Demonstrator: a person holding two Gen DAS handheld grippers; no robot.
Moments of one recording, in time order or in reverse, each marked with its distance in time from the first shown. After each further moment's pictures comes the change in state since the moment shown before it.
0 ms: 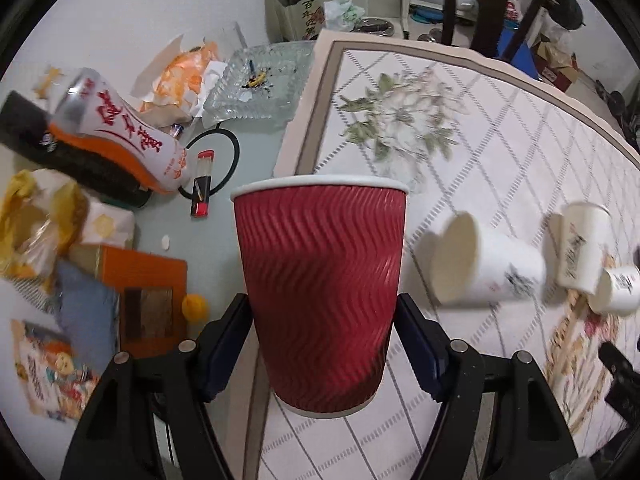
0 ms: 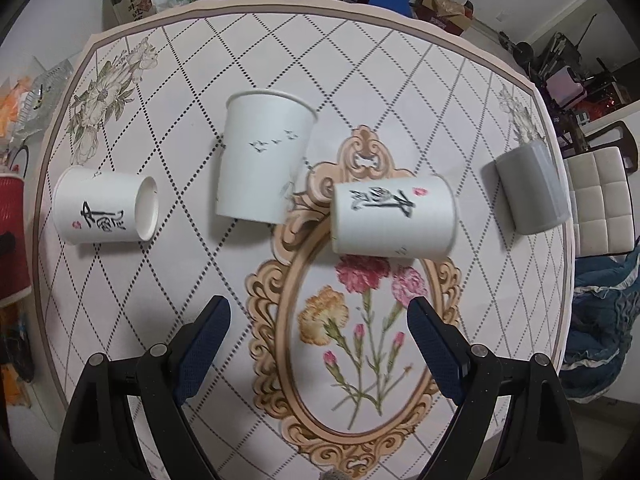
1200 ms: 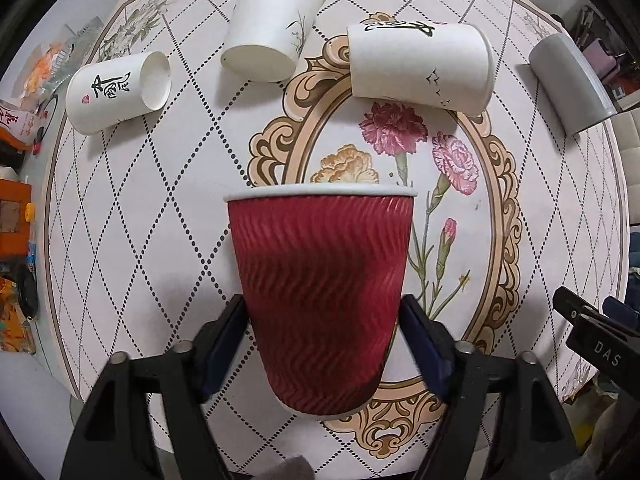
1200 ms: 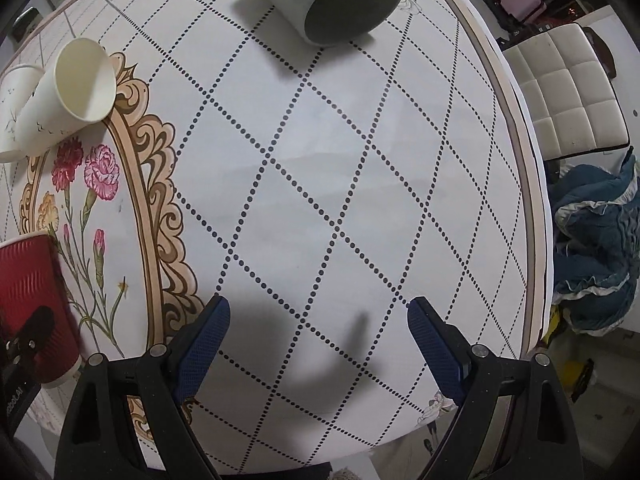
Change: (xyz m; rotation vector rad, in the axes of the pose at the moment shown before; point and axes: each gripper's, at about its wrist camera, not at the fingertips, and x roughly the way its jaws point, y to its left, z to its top) left arm 0.019 -0.281 -0.123 0.156 0.183 -0.151; right arm 0.097 -0.257 -0.101 0.198 0.150 -0.059
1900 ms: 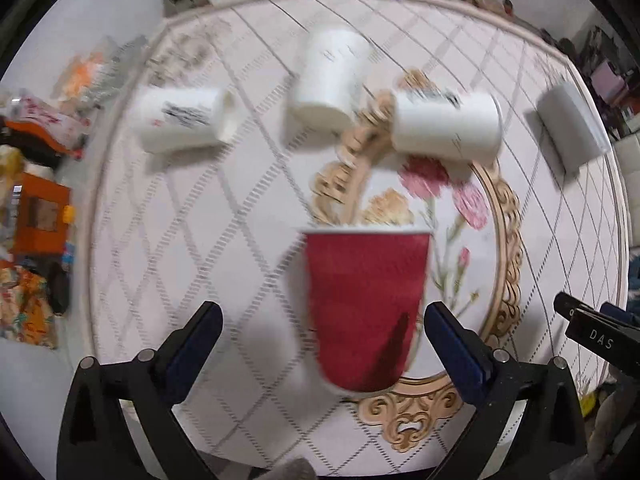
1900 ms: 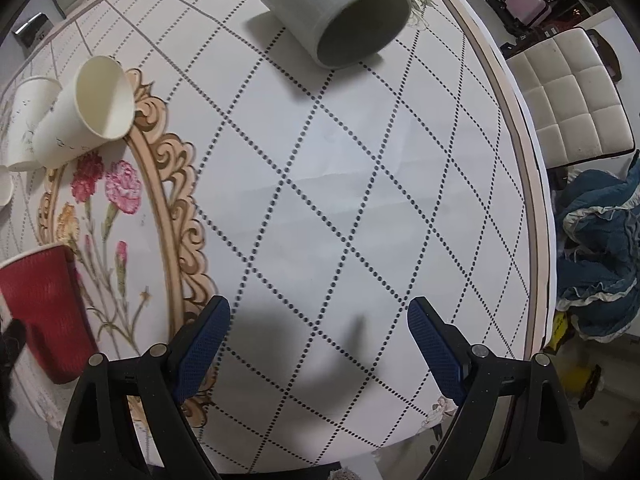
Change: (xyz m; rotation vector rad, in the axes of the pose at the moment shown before) left arm -0.060 0.054 -0.011 -0.056 -0.130 0.070; right arm -0.024 0.020 0.004 -0.002 -0.023 0.032
